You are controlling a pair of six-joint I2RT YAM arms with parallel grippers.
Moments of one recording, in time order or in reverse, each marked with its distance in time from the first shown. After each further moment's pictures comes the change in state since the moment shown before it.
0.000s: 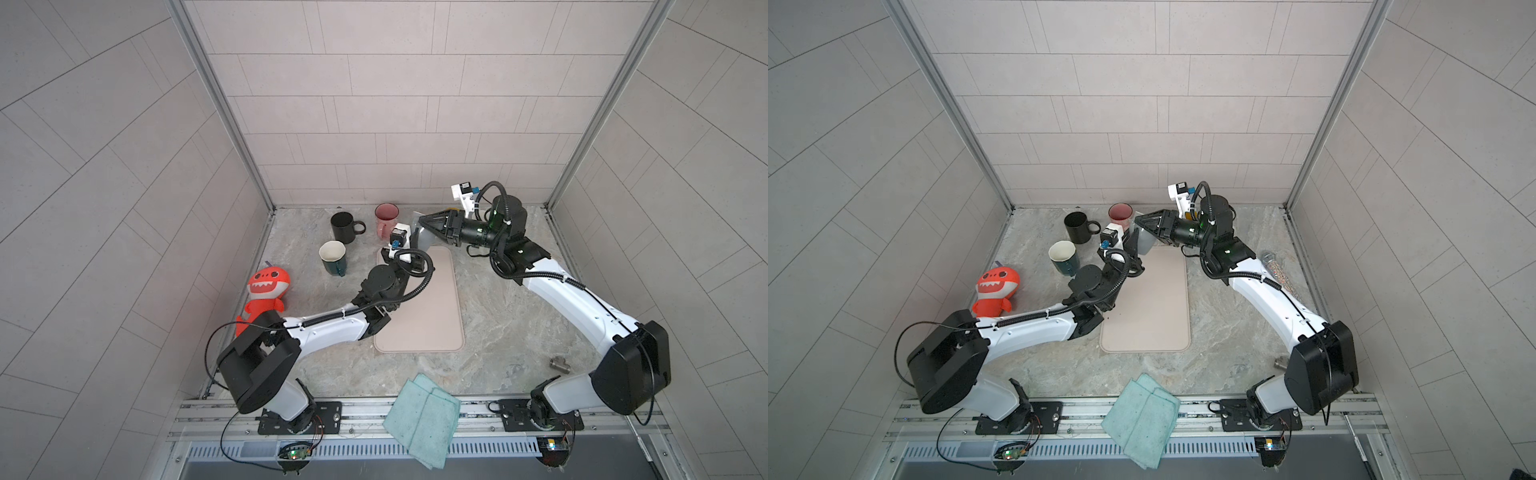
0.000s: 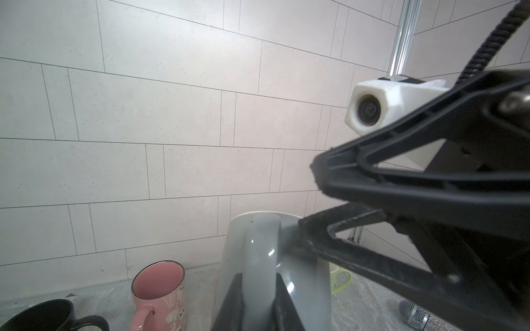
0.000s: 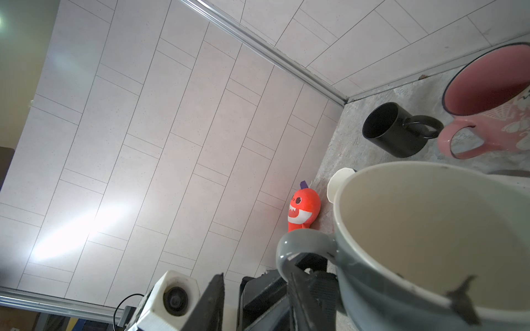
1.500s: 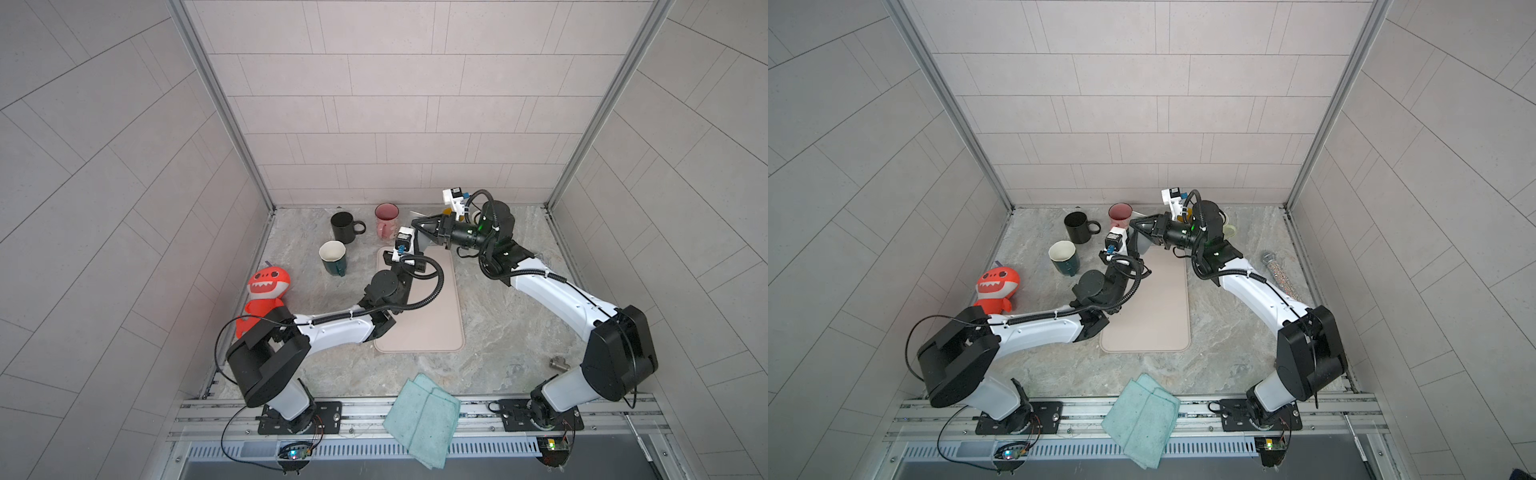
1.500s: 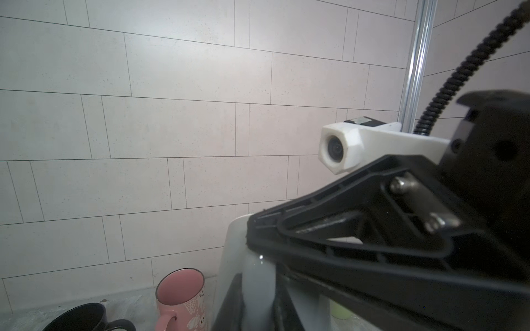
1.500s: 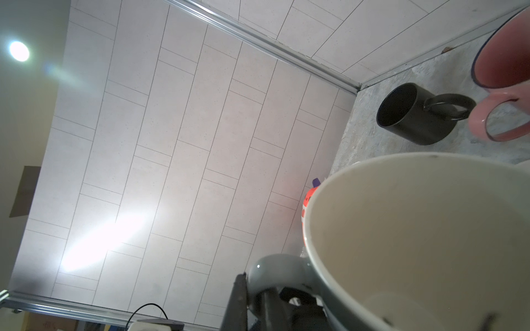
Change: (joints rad) left arm -0.042 0.044 0.000 0.105 -0.098 0.123; right arm 0.029 0.073 -0.048 0.188 0.000 0.142
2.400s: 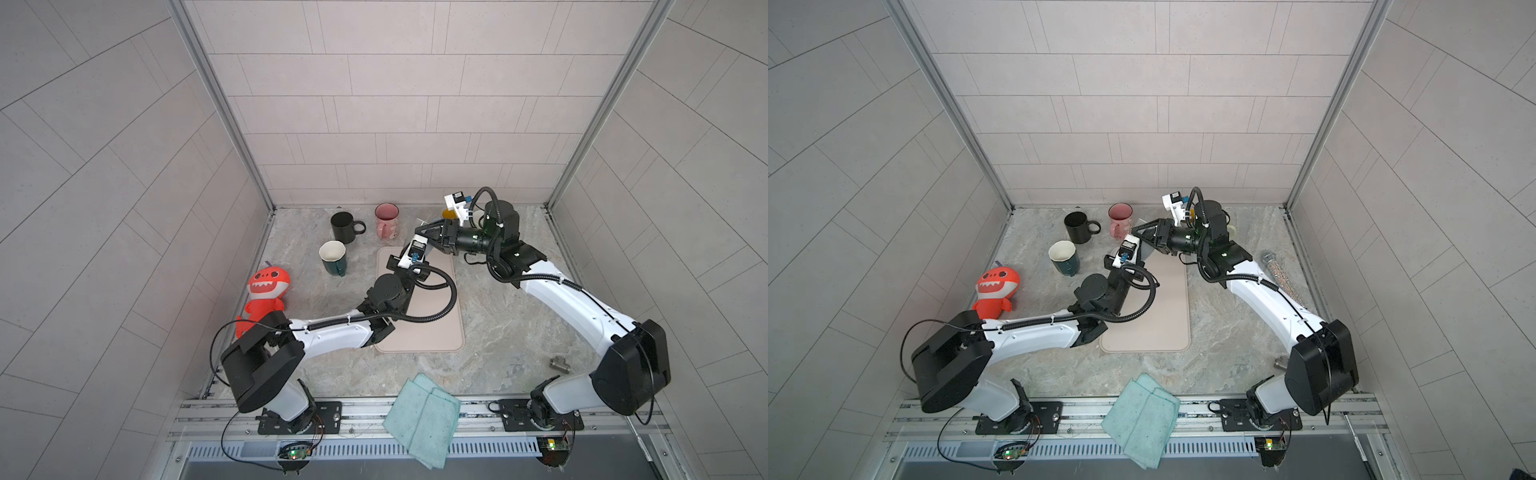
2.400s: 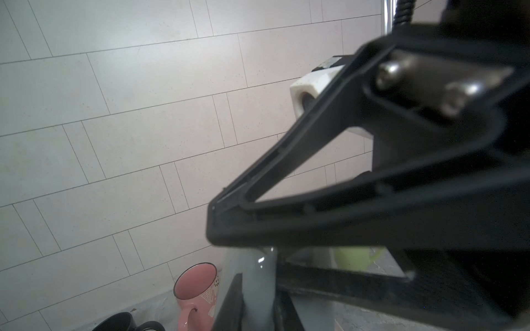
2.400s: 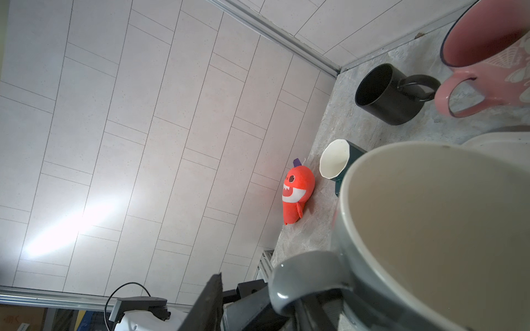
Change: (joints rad) left arm -0.028 -0.040 -0.026 -0.088 0.021 0.198; right arm -0.002 -0.090 0.027 -0.303 -0.016 -0.184
